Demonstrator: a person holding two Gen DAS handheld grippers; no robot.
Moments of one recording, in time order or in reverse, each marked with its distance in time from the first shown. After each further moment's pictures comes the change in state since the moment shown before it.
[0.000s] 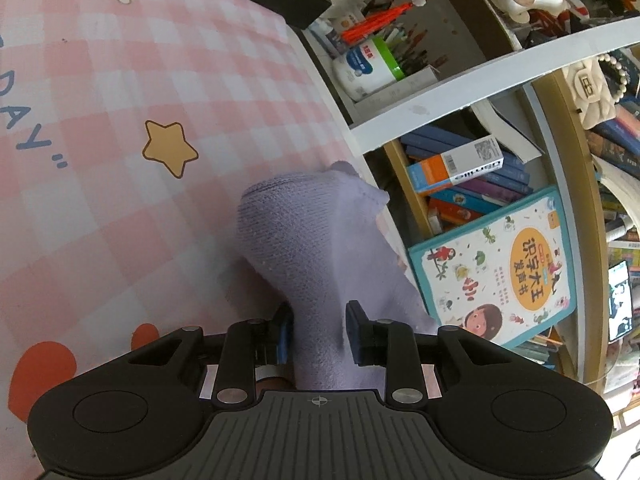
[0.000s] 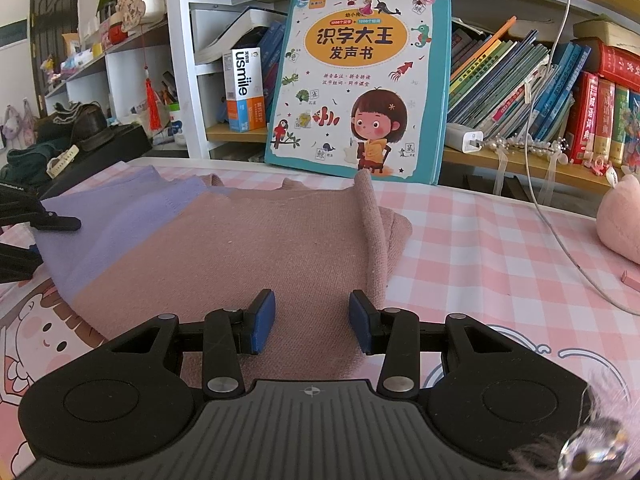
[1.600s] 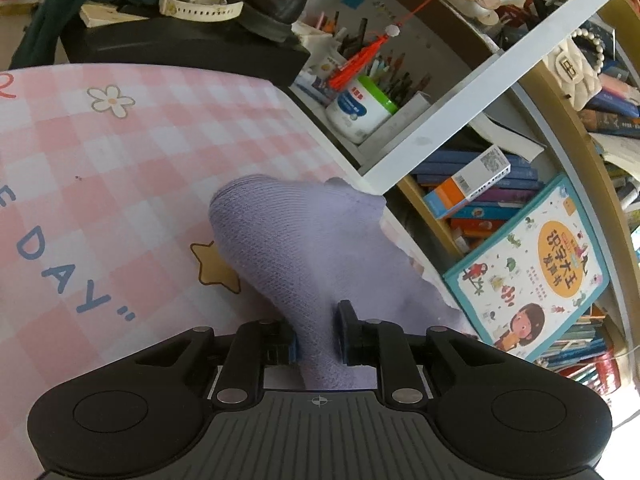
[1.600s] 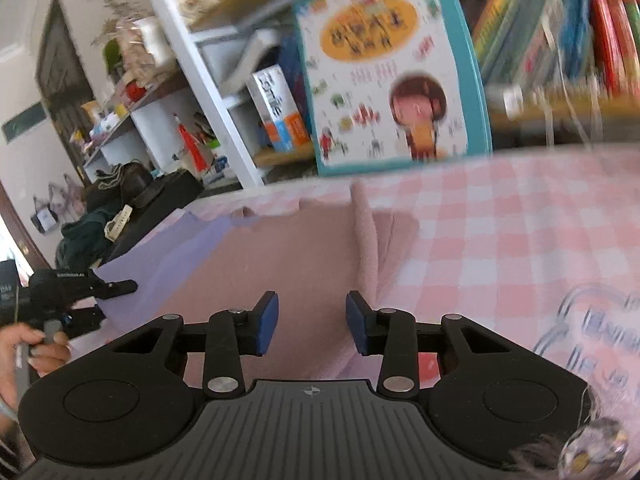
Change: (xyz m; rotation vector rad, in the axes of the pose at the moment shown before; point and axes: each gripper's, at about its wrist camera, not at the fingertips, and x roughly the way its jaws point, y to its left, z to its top) left arm -0.014 0.016 0.030 0.222 -0.109 0.073; right arm -0.002 0.009 0.006 0.187 -0.050 0.208
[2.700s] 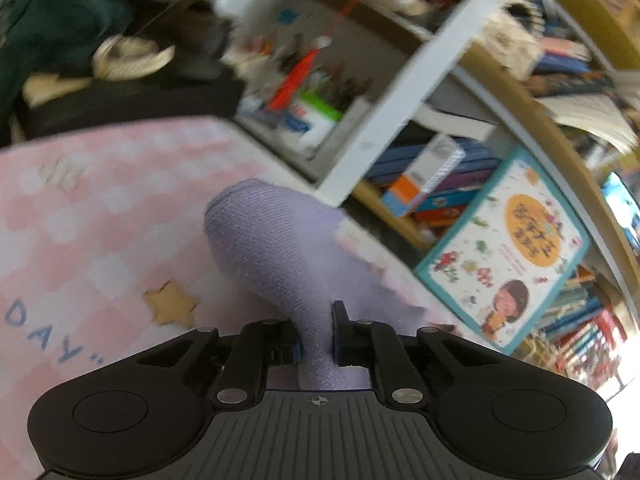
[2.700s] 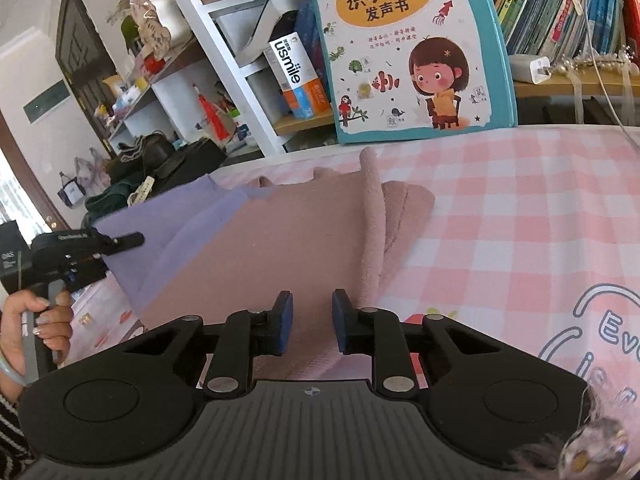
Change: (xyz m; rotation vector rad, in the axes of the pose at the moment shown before) left arm -0.017 -0.048 0.002 0.249 -0.055 -0.039; right arm 0.012 -0.023 0.003 0.054 0.146 0.120
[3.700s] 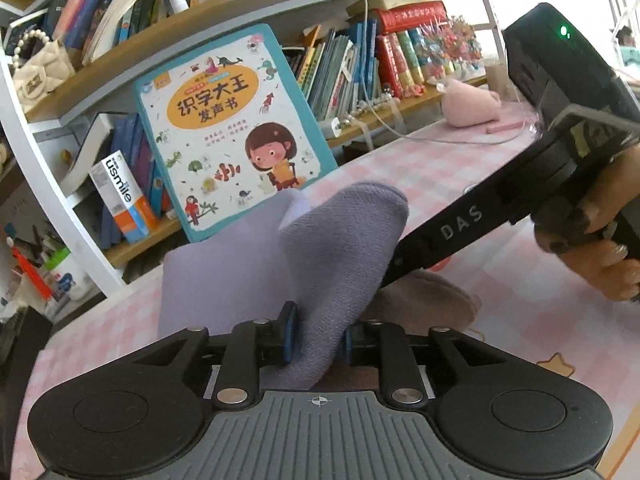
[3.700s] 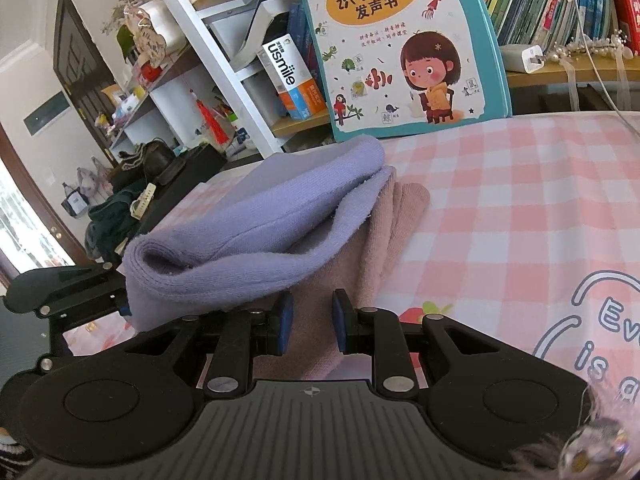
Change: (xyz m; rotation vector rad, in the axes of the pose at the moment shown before) left arm -0.014 -0.194 -0.141 1.132 0.139 -0.149; right arm -0.002 -0.007 -0.002 0.034 -0.002 0.018
